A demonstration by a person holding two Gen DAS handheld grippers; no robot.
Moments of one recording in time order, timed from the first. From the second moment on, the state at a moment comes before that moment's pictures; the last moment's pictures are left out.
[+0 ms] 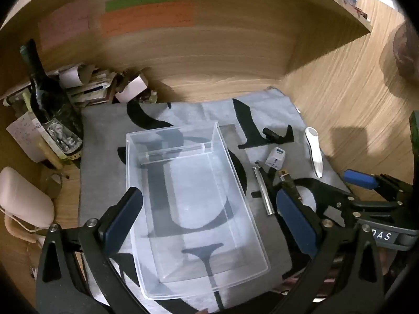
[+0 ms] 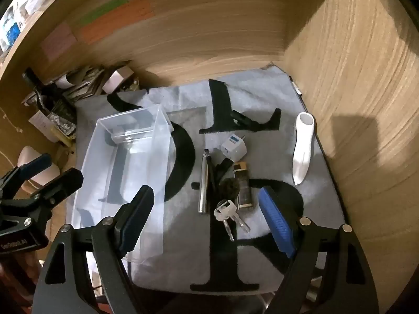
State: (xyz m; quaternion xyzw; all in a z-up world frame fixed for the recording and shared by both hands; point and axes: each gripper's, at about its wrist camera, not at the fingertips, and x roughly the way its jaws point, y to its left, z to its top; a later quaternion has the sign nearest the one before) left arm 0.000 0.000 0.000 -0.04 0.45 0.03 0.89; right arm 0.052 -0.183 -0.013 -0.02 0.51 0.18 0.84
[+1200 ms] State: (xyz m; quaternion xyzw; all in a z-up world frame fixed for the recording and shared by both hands) left arm 0.001 0.004 -0.011 -0.06 0.46 0.02 0.89; right arm 0.051 -0.175 -0.013 -0.03 0.51 0.19 0.84
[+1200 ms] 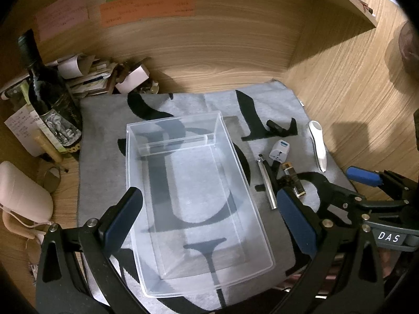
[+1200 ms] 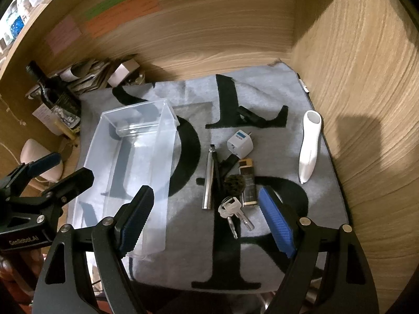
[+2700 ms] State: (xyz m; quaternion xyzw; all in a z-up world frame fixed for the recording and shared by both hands) left arm 0.001 -0.001 -0.009 -0.06 0.46 0.02 0.89; right arm 0.051 -0.173 -0.012 -0.04 0.50 0.20 0.84
